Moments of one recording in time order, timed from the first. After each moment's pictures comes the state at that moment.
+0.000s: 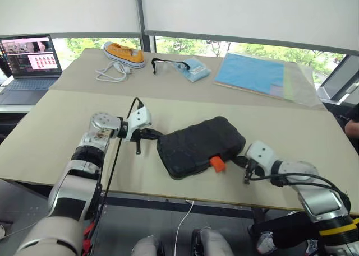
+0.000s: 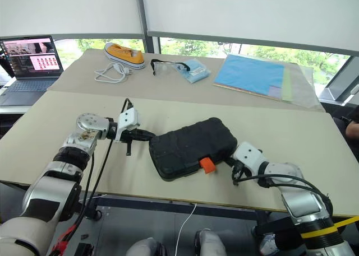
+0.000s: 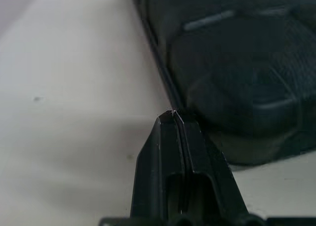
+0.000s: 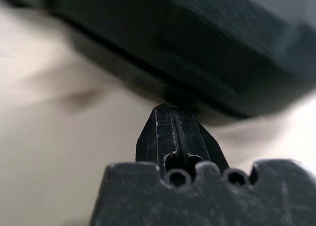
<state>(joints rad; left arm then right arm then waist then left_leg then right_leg) -0.93 0.51 -0.16 0.87 -0.04 -0.16 -1.38 -0.21 -0.75 0.07 -0.10 0.10 0.31 0.77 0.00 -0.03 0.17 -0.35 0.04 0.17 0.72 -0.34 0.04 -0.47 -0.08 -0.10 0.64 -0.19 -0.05</state>
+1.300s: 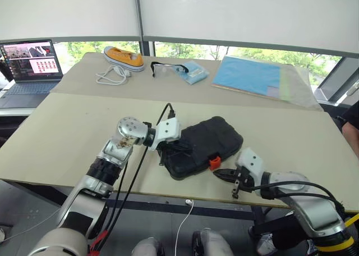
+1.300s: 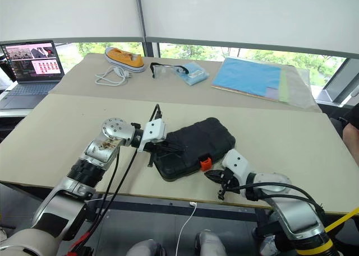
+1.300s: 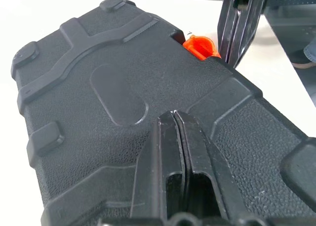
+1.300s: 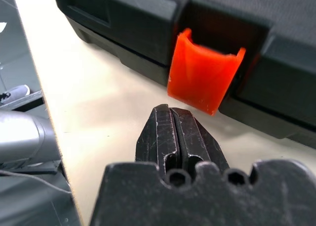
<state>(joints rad) -0.80 0.42 -0.32 0.36 -0.08 0.06 -1.31 -0.11 -0.66 0.12 -0.36 0.29 0.55 0.78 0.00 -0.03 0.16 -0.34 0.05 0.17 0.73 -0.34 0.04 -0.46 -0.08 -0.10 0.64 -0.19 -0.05</state>
